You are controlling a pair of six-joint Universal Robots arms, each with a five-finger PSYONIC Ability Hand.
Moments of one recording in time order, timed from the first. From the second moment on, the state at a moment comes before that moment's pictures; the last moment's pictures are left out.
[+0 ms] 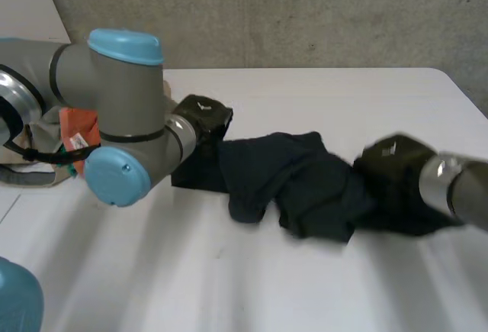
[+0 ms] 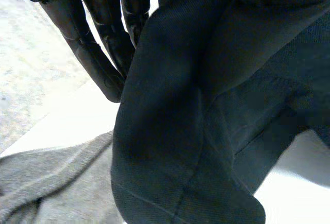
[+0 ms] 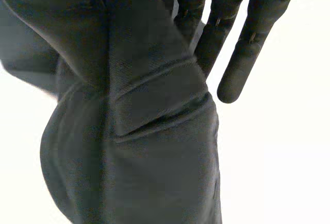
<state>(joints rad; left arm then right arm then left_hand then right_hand) 4.12 -2.37 -0.75 2.72 -1.56 3.49 1.84 -1.29 1.50 0.42 1.35 2.43 1.15 1.19 1.18 1.19 1.00 1.05 1.05 1.05 1.06 0.88</state>
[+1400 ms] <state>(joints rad) 4.16 -2.24 -0.22 2.92 -1.63 3.43 1.91 -0.83 0.42 -0.22 1.39 2.76 1.16 1.19 1.19 1.19 0.99 1.13 1.17 1.18 1.19 0.98</state>
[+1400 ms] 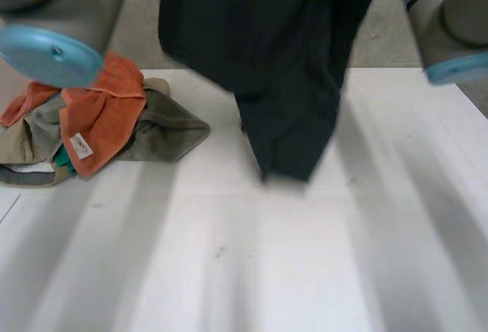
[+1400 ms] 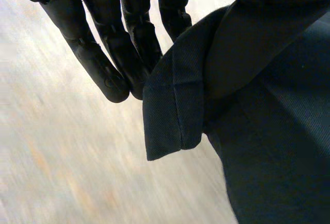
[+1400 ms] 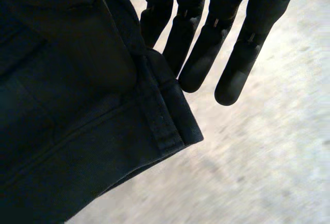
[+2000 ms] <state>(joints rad) 4.14 -2.05 -1.40 3.11 -1.56 3.57 1.85 -1.16 1.61 -0.17 1.26 2.65 0.79 0.81 0.82 0.82 0.65 0.96 0.96 0.98 0.98 0.81</state>
